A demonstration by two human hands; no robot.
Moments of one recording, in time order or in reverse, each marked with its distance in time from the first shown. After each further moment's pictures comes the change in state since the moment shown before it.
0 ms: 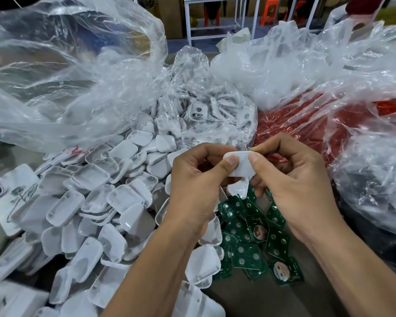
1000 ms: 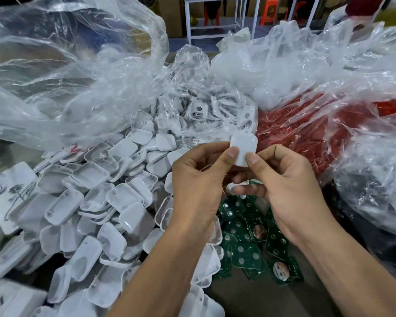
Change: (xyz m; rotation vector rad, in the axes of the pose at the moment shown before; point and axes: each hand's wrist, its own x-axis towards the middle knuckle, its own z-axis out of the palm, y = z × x) left_hand -0.005 0.000 0.010 -0.097 0.119 -0.055; right_hand -0.003 -0.001 0.012 0.324 -0.014 0.270
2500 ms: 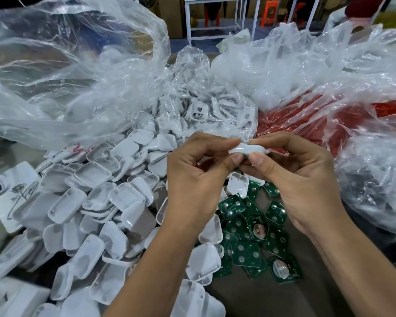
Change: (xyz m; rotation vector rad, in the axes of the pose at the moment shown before) left_hand 0.008 0.003 -0.012 0.172 -0.167 0.444; right_hand 0.005 -0.009 -0.010 0.000 -0.124 -0.324
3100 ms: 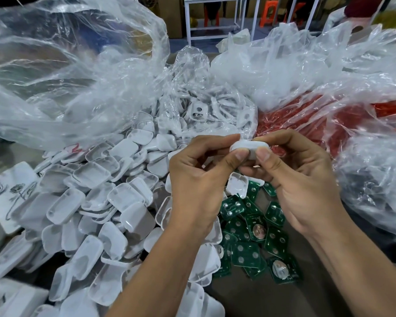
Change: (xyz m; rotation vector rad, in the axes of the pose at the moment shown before) left_hand -0.003 0.000 0.009 -0.169 0.078 -0.105; right_hand 0.002 -0.002 0.003 0.147 -0.003 0.072
